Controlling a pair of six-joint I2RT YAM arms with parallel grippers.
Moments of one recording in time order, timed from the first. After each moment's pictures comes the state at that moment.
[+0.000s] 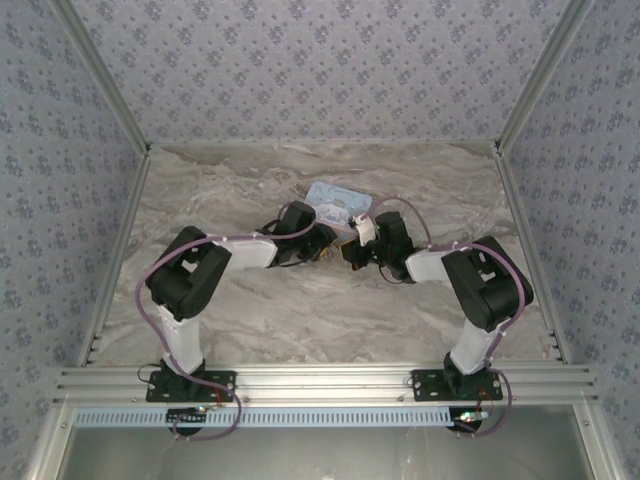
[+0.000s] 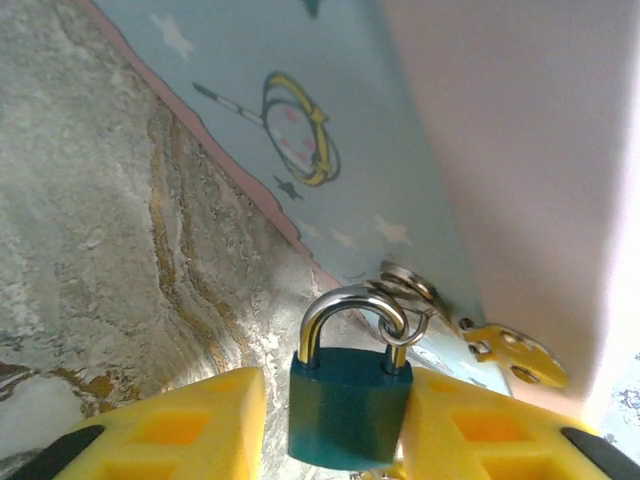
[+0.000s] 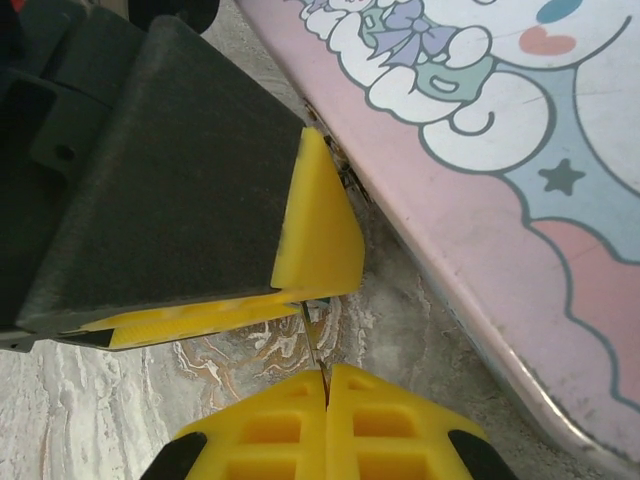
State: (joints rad) left arm -0.68 1.91 1.05 0.10 0.20 -1.34; right arm 0.46 1.74 0.70 0.42 -0.46 0.10
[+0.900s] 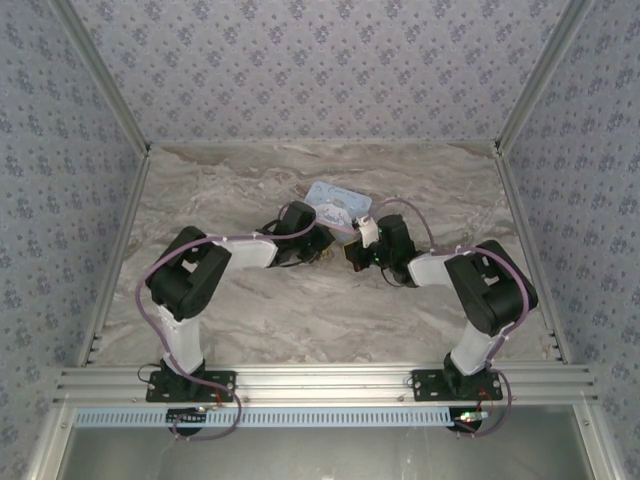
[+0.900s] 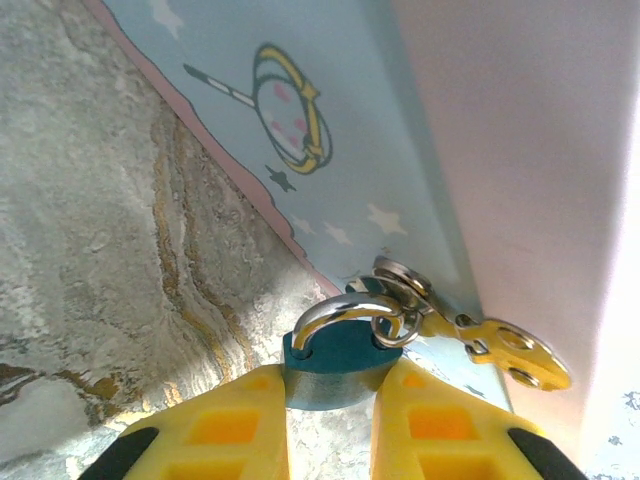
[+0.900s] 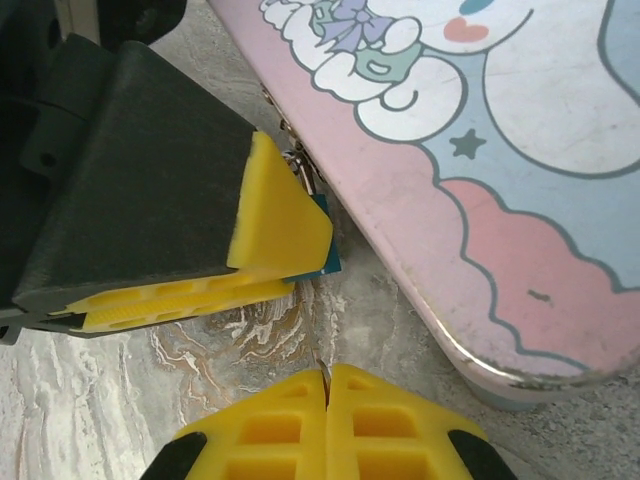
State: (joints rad) left arm -0.68 1.91 1.05 0.10 0.19 -1.33; right arm 0.47 1.72 0.66 0.45 -0.39 0.12
